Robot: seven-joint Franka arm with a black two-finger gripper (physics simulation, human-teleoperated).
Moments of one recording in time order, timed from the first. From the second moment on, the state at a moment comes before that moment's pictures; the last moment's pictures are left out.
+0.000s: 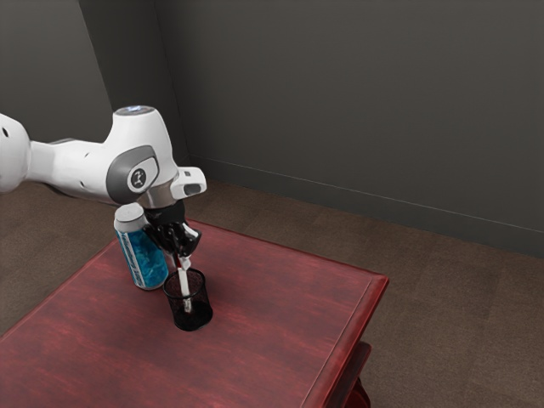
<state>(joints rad) 0.03 0.08 0.00 -2.16 -0.06 2.22 0.03</state>
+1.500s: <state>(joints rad) 0.35 -0.27 0.00 -2.31 0.01 2.09 -0.09</state>
